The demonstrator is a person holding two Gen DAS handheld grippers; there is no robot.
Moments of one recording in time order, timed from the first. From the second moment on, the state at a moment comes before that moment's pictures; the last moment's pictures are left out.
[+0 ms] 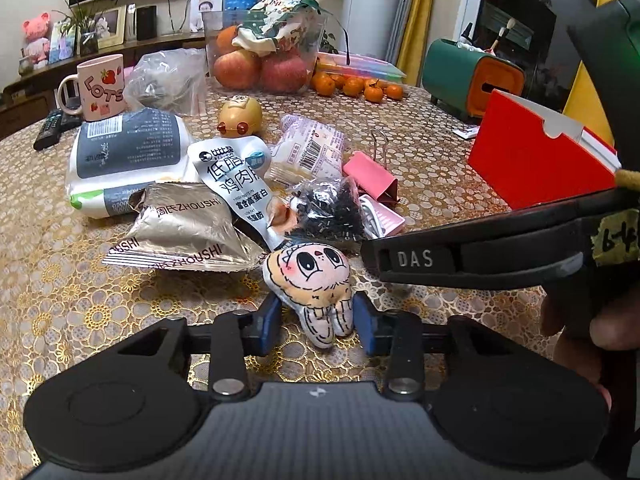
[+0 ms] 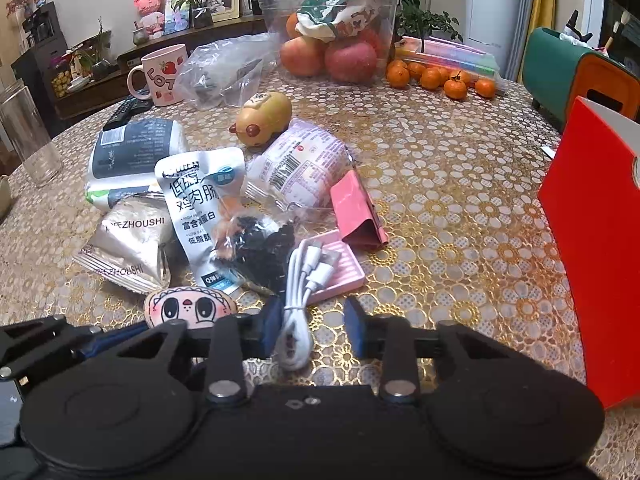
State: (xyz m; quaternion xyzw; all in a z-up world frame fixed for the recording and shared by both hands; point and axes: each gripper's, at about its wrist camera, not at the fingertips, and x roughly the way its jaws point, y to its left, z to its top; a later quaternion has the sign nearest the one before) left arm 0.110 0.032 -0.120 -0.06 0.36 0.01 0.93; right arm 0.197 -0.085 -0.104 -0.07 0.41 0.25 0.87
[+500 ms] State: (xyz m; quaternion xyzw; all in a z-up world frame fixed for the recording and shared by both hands) left arm 0.107 0.030 -0.117 -0.07 0.36 0.00 0.93; right arm 0.192 -0.108 -0.096 -0.04 0.42 0.26 0.87
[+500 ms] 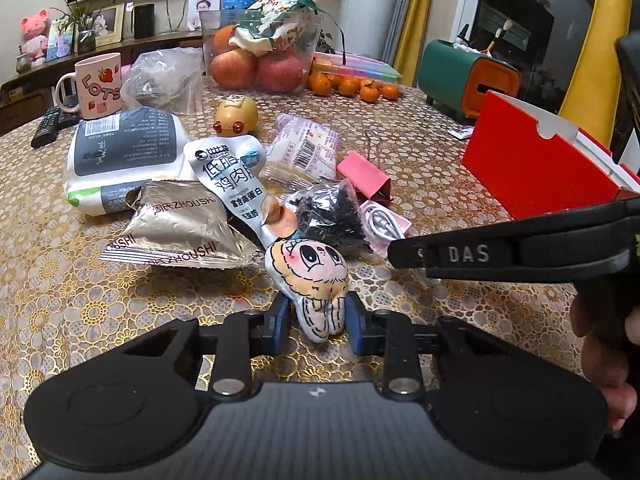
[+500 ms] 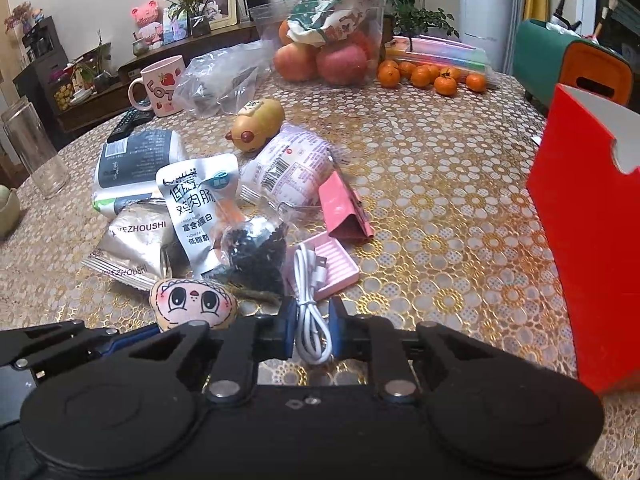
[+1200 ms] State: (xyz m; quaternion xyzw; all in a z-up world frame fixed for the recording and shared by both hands) left arm 0.088 -0.005 -0.078 -0.07 0.36 -0.03 0.93; right arm 0.153 -0.176 -0.058 0.00 0.39 0.26 0.88
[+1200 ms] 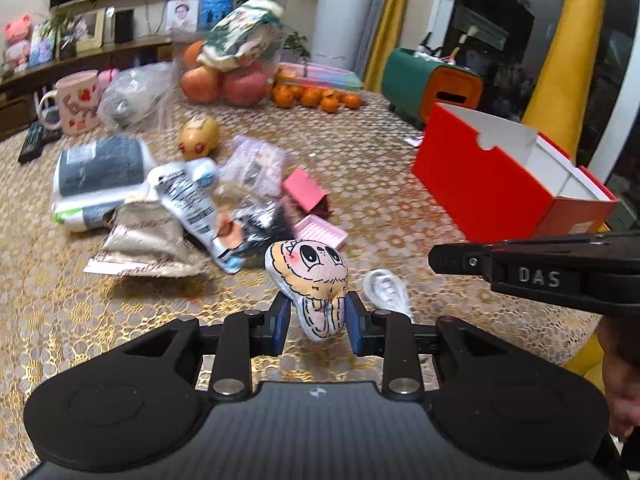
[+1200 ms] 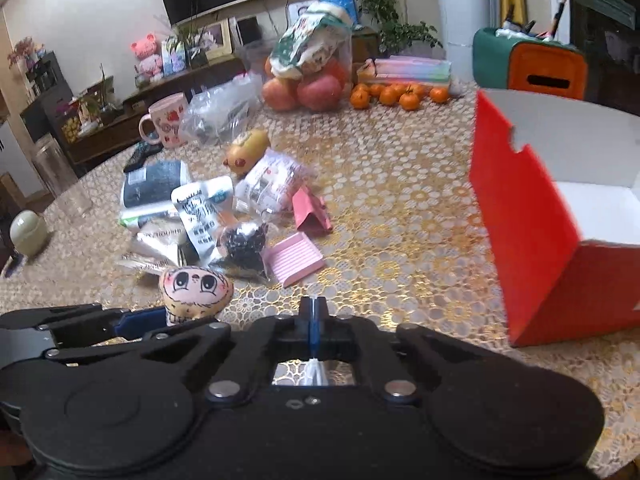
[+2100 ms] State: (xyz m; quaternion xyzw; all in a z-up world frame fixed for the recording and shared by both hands) left arm 0.092 0.016 -0.097 -0.08 0.39 0.00 0.92; right arm 0.147 -0.144 -0.105 -0.11 0.40 0.30 0.86
